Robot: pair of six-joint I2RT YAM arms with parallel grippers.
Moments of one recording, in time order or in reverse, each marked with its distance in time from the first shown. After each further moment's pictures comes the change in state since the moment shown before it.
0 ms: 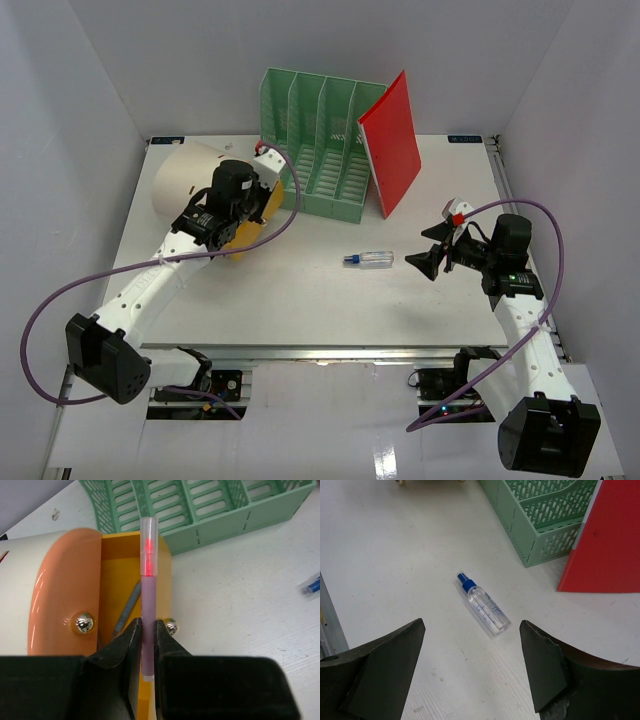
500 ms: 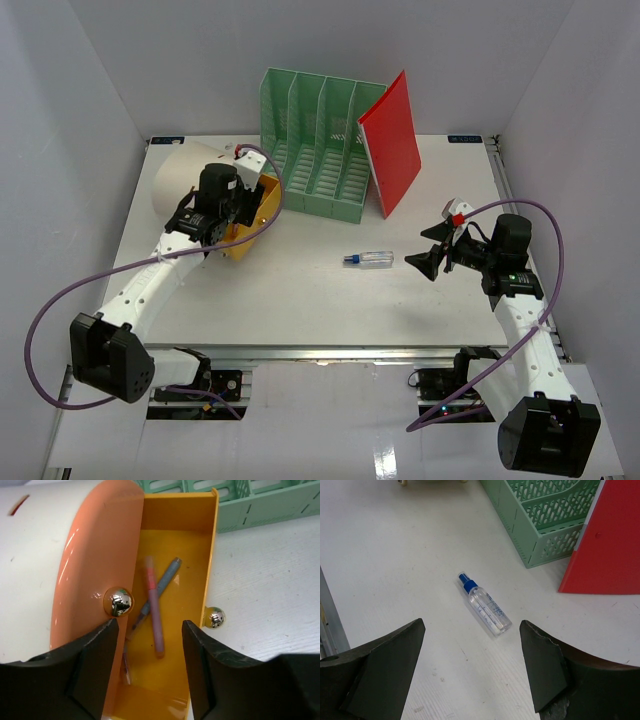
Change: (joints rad) left arm 0.129 0.004 -0.093 0.050 -0.007 0.003; right arm 0.000 0.000 0.000 0.000 -0.009 -0.003
